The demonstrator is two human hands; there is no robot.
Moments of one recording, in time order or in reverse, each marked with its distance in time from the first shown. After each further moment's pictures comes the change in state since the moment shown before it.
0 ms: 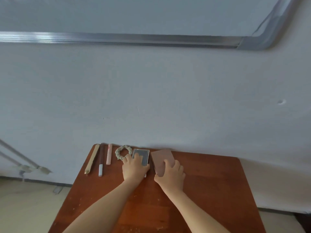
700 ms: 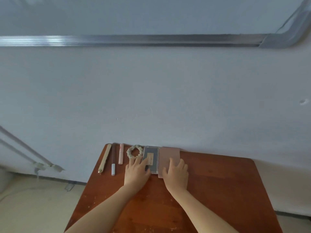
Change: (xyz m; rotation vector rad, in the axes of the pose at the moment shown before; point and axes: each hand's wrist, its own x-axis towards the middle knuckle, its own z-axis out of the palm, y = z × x) left_hand -0.009 -0.043 -0.010 0.137 0.014 0.278; right_hand 0.005 -0.022 0.015 -0.051 0.077 -0.034
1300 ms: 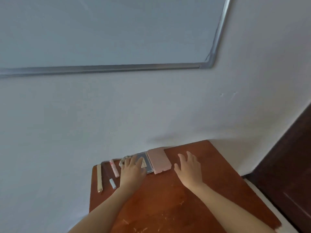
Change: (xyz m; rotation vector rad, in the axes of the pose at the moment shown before) left_hand -0.032 -0.031 -0.066 0.003 0.043 0.406; right_hand -0.097 -0.015 -0.054 -0.181 0.262 0.210
